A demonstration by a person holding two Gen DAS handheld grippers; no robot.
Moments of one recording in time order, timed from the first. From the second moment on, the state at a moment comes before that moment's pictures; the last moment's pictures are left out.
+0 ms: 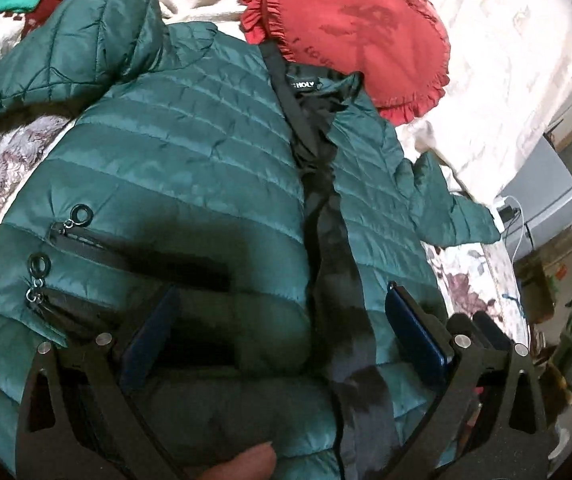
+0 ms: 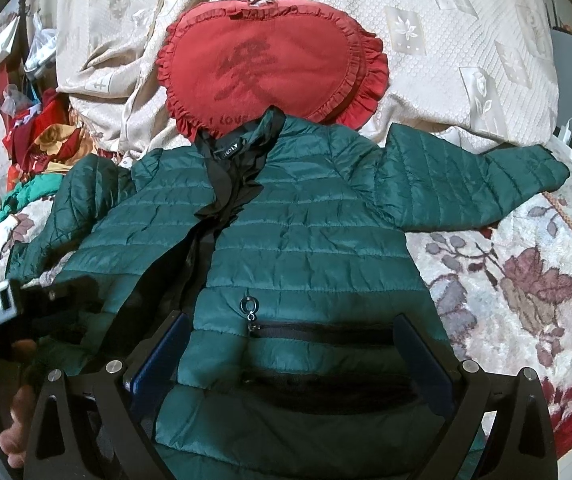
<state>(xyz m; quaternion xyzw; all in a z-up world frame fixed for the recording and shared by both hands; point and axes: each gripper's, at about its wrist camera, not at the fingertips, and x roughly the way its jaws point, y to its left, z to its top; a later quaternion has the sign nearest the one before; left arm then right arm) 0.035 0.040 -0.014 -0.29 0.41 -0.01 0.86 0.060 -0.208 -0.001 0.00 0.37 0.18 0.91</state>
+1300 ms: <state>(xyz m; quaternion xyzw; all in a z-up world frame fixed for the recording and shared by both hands) 0.032 0.015 -0.009 -0.18 0.42 0.07 0.89 0.058 -0.218 -0.001 0.02 0.36 0.19 0.91</state>
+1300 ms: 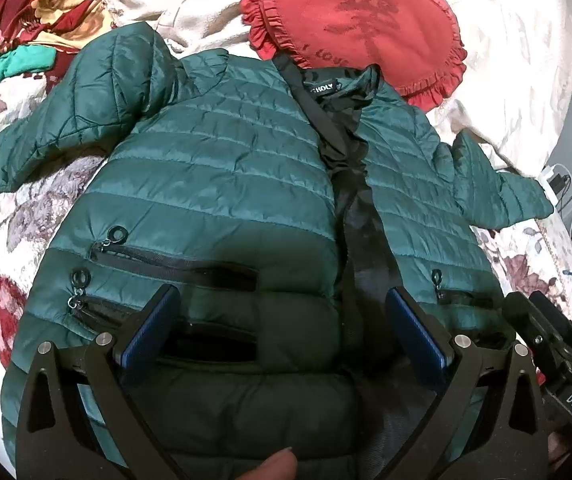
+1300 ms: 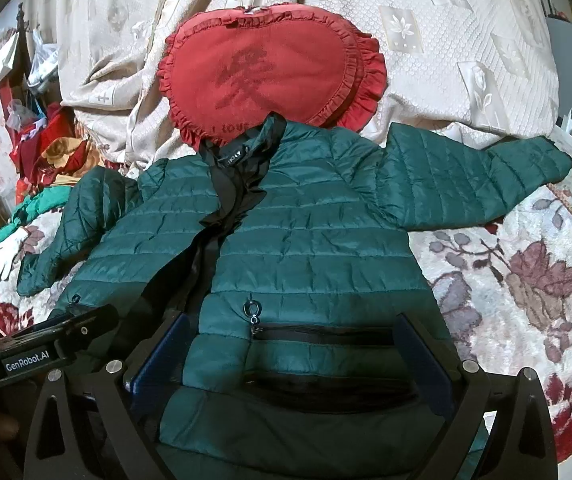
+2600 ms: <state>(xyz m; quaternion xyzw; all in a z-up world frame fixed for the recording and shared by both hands) -0.034 0.421 -0.071 -0.44 0.15 0.11 0.88 0.078 -0.242 -0.015 0.13 0.41 0.22 0.88</state>
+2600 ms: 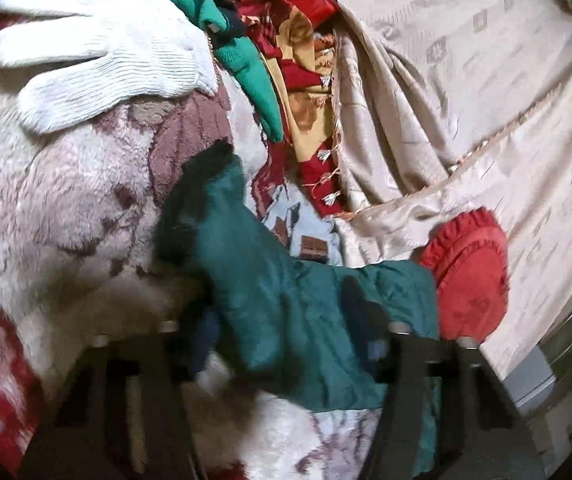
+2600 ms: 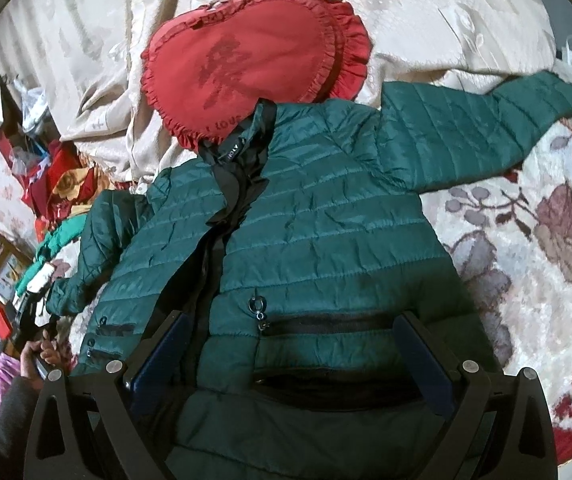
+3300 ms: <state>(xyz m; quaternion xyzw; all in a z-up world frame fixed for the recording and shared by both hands) -0.014 0.431 -0.082 -0.44 0.23 0.19 0.85 0.082 -0.265 -0.016 0.14 0.43 0.18 0.87</state>
